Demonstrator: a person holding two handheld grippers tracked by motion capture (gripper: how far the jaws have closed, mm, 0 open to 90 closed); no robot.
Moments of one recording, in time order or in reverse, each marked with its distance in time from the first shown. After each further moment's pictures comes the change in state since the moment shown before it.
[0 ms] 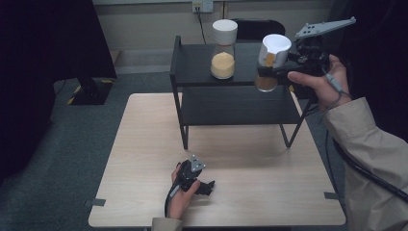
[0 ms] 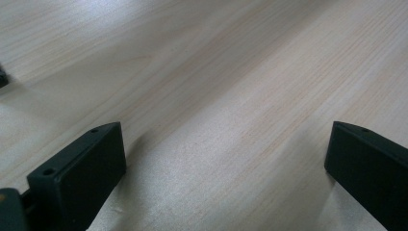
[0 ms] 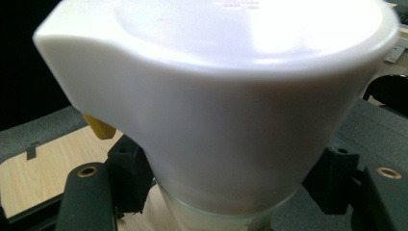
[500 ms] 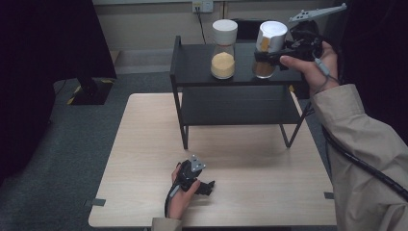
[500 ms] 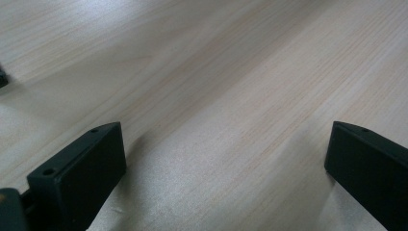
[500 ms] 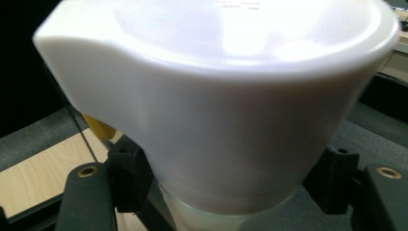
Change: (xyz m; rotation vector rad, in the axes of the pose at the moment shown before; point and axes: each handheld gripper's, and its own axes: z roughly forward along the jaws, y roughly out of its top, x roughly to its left) left arm 0.000 0.000 0.000 0.000 0.000 0.000; right arm -0.007 0.017 0.025 0.003 -0.104 0.047
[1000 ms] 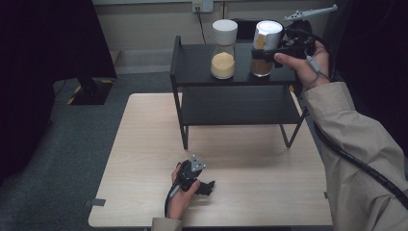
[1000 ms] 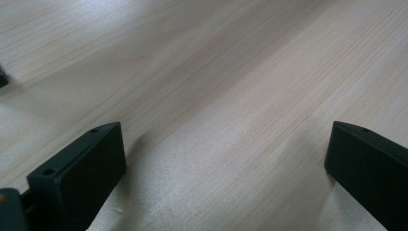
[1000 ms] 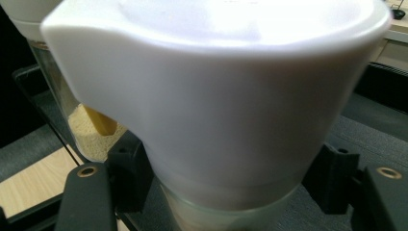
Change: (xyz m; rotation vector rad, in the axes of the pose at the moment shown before) left arm 0.000 0.000 0.000 0.001 0.000 0.001; right arm -0.007 -0.004 0.017 -0.006 -0.021 0.058
